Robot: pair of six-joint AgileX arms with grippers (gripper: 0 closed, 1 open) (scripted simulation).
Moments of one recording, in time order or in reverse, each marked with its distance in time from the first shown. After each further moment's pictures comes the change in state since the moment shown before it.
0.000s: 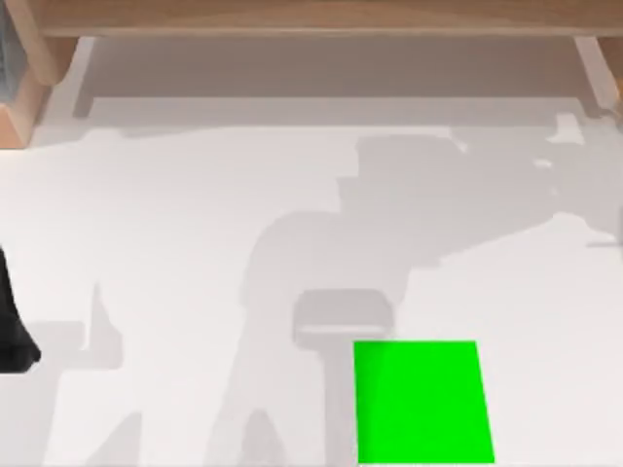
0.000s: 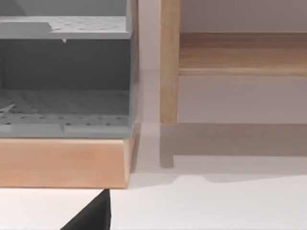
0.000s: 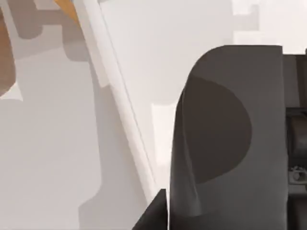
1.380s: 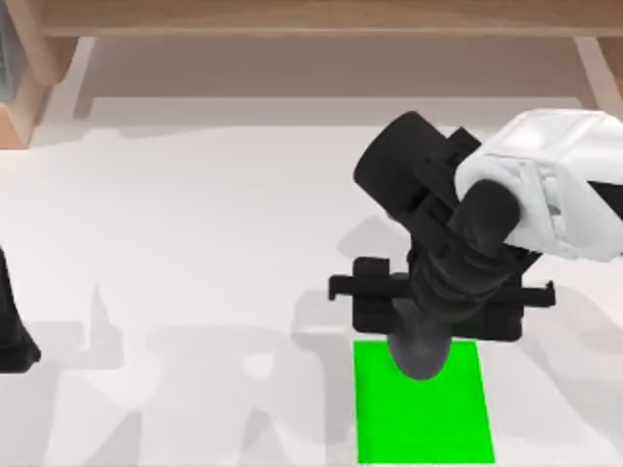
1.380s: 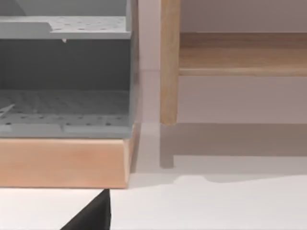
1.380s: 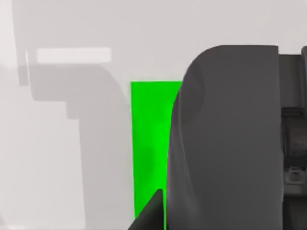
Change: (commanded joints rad) left arm 0.000 0.000 0.000 0.000 0.000 0.000; right arm 1.000 -0.407 -0.962 0.402 0.024 0.720
